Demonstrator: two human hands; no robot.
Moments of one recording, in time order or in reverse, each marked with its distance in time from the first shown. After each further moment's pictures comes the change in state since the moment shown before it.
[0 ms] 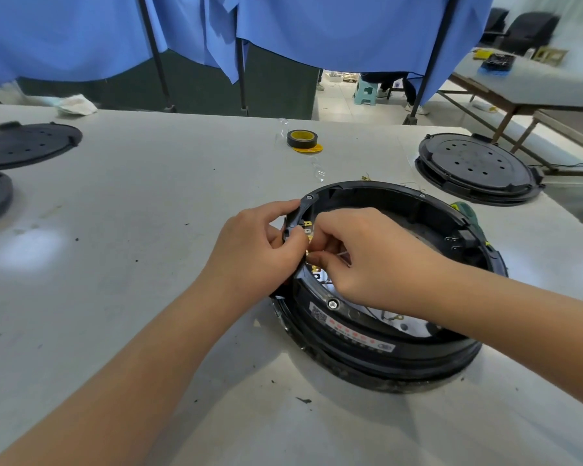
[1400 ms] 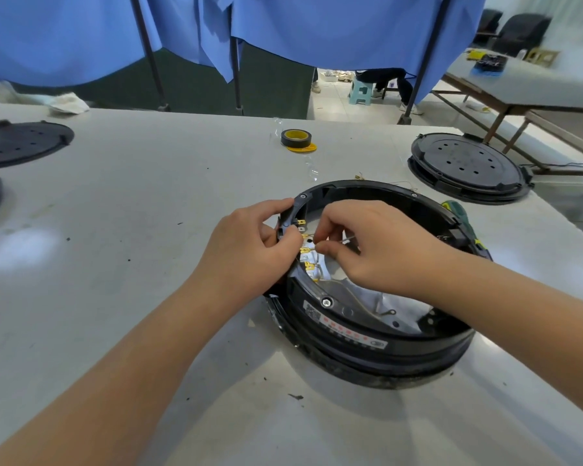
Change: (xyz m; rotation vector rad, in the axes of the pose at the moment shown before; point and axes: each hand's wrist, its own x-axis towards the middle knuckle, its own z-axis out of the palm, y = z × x) left_hand -0.001 0.002 0.001 0.017 -0.001 -0.020; right_hand -0.004 0.018 -0.010 -0.100 -0.020 0.020
